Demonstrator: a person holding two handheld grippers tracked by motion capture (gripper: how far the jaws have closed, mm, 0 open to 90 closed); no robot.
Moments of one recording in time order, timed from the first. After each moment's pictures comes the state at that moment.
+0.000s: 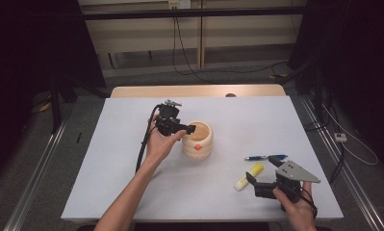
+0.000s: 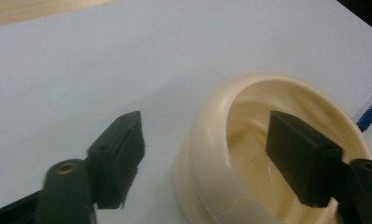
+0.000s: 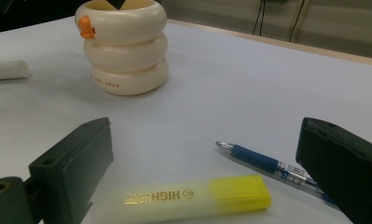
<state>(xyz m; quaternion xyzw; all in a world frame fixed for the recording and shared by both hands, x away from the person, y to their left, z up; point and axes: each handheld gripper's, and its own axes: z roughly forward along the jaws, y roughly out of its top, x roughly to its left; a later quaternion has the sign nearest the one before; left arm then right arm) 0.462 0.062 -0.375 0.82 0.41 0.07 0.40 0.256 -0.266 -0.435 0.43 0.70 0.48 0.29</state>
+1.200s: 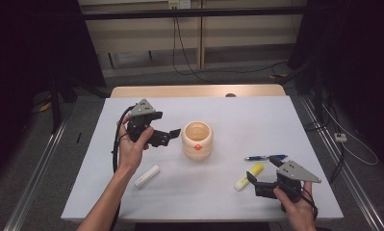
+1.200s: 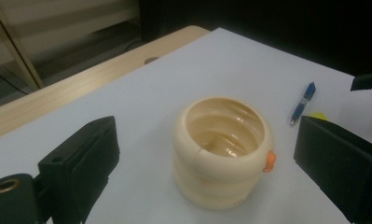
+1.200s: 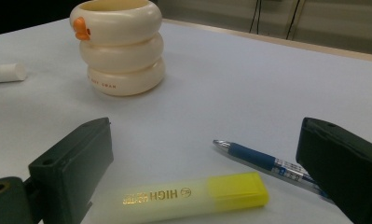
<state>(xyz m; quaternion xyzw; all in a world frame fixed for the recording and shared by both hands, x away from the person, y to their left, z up) 0.412 0.129 -0.328 0.81 0.27 0.13 0.50 0.256 -0.267 -0.435 0.44 0.70 0.48 0.29</state>
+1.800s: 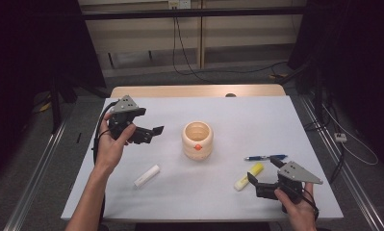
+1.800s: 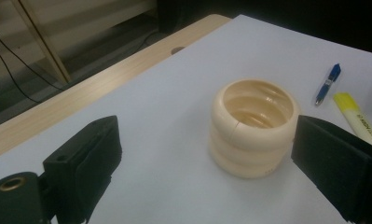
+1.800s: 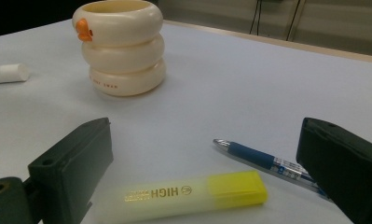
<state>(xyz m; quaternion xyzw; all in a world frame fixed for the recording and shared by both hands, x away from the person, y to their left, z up) 0.415 0.172 -0.311 0.82 0.27 0.16 0.47 0.253 -0.268 -0.434 0.44 0.70 0.48 0.29</state>
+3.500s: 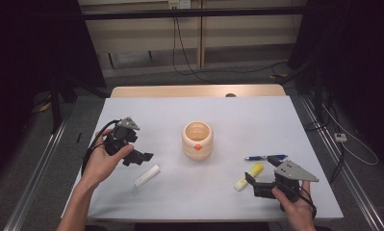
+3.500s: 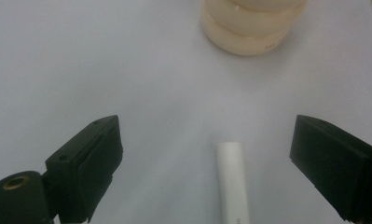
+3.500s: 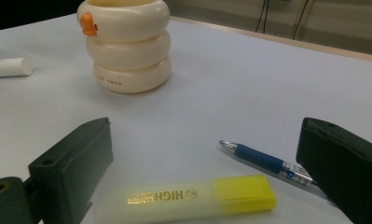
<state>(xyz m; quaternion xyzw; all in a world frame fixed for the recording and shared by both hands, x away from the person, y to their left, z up) 0.398 0.181 -0.352 0.90 0.30 0.08 0.30 0.258 -0.264 -0.436 0.43 0.71 0.48 0.29</state>
